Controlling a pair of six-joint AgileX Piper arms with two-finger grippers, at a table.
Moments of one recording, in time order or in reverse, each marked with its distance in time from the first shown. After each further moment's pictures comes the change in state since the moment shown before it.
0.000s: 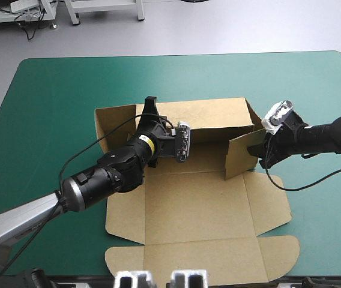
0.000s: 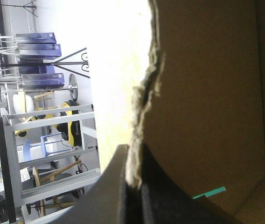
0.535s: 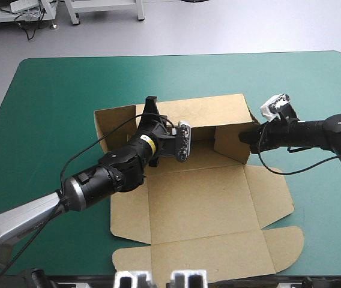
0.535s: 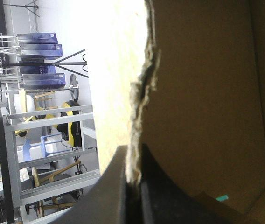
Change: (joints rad) left arm 0.000 0.007 0.000 0.013 -0.010 -0.023; right arm 0.005 0.127 0.000 0.248 -0.047 -0.034
